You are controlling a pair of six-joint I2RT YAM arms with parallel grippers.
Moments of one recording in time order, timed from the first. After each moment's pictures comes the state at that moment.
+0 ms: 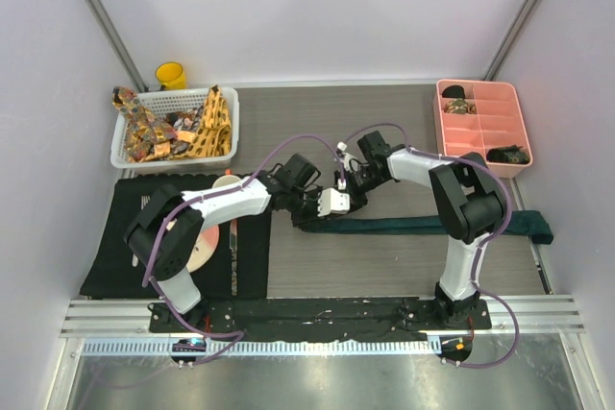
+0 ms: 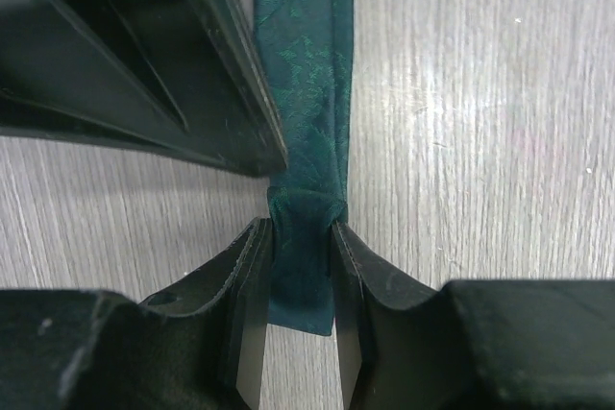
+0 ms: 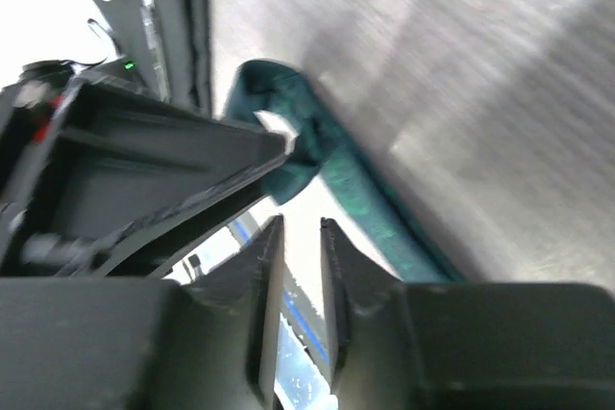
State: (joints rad) left arm -0.78 1.70 1.05 -0.37 0.45 0.72; right arm 0.43 1.91 1.13 -0.48 -0.86 0.27
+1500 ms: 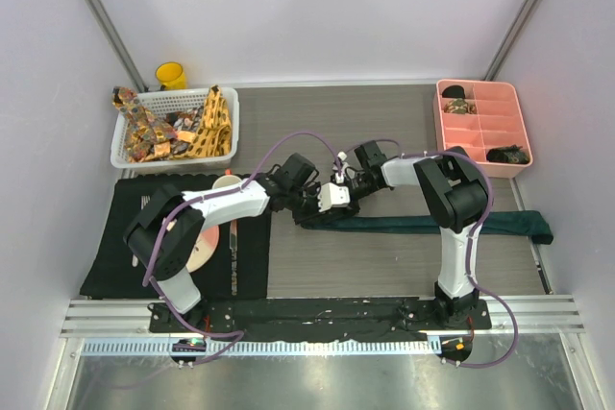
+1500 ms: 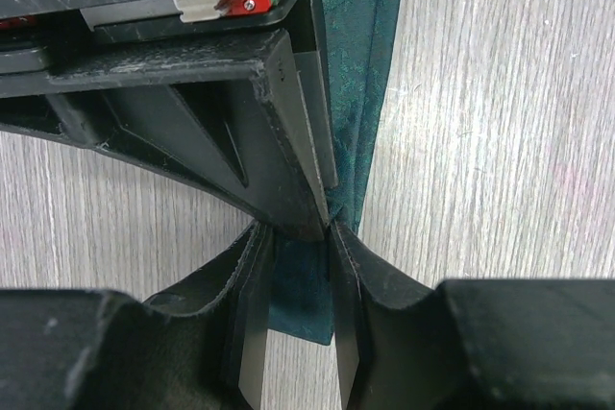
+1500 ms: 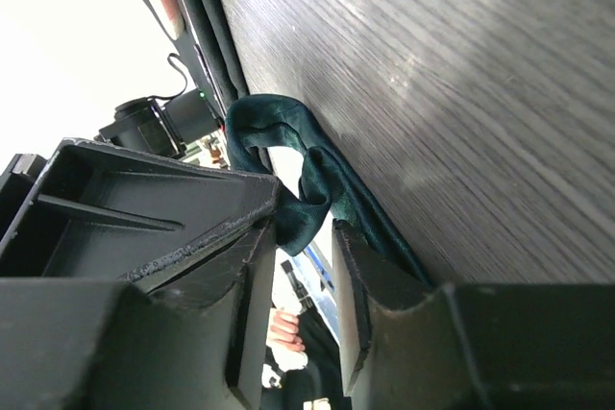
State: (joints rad) left arm -0.78 1.70 1.02 -0.26 0.40 0.62; right arm 0.42 2.02 1.07 -0.24 -1.02 0.57
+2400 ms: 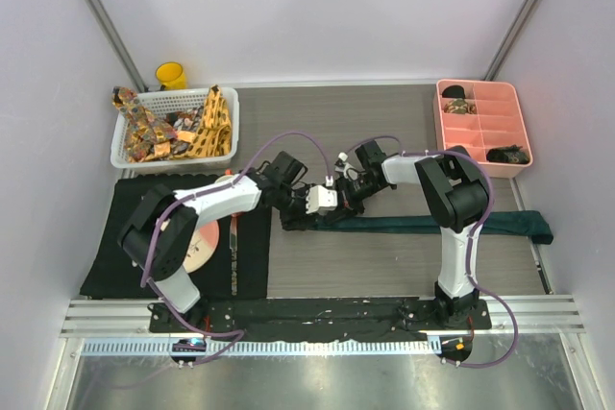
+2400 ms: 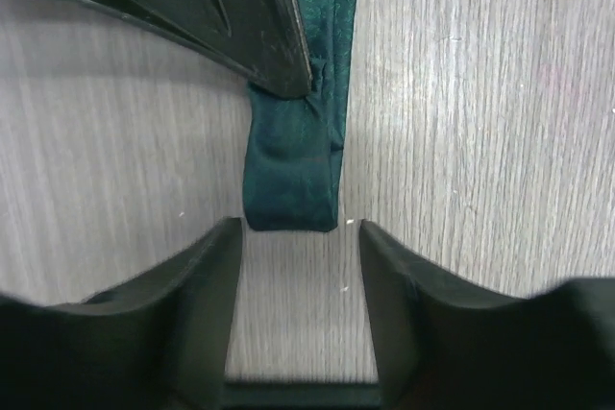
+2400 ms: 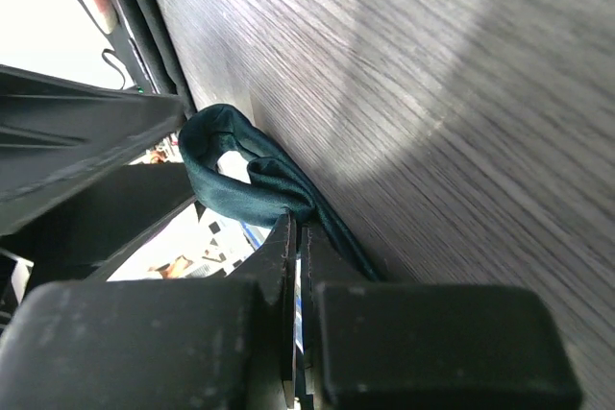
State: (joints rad) left arm -0.70 1.67 1.00 -0.41 0.48 0.76; right arm 0.41 2.02 1.10 -0.36 -0.92 0.41
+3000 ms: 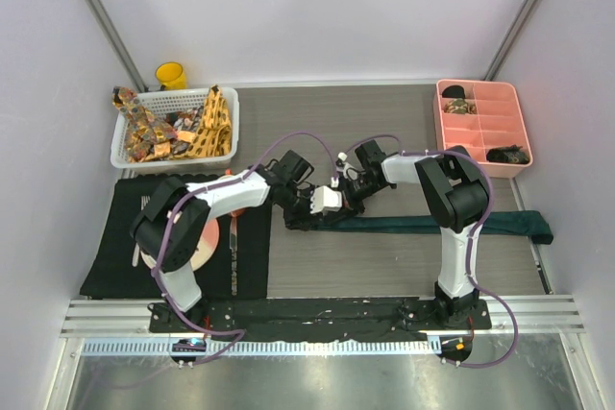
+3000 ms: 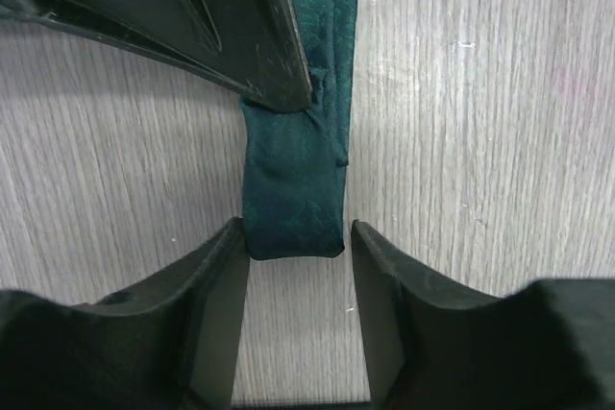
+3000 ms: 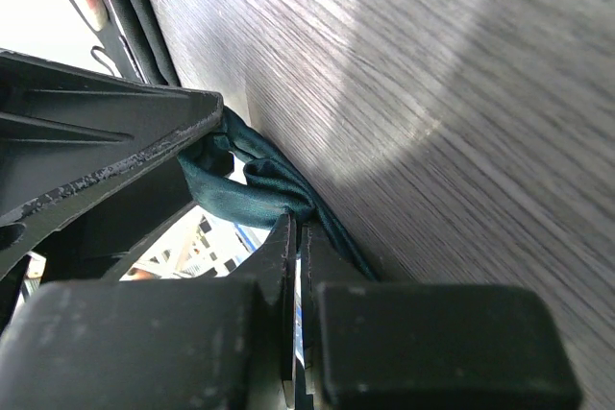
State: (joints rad) left arm -0.71 1.76 1.07 -0.45 0.48 0.78; right arm 0.41 2.02 1.11 -0.38 -0.90 0.39
